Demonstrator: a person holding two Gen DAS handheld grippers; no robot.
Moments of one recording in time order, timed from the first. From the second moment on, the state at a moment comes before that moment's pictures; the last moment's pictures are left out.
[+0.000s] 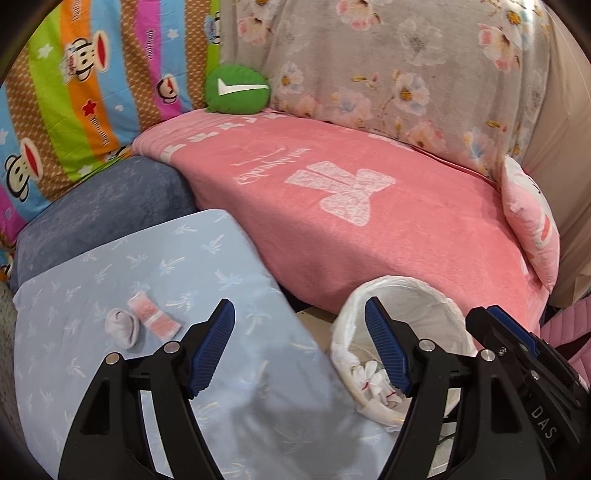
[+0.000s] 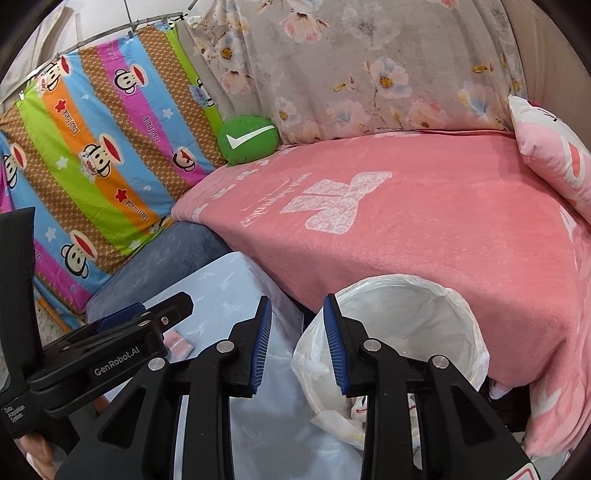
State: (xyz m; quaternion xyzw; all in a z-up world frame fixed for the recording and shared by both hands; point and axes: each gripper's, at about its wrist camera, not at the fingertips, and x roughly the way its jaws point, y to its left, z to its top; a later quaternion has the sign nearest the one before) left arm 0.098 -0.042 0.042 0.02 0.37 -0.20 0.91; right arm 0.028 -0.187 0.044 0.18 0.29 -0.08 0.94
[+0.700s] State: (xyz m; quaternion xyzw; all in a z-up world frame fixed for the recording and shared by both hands) left arm 0.160 0.099 -0.029 -0.03 0.43 -0.05 0.90; right arm 0.135 -0.049 -0.027 0.13 0.39 0.02 0.91
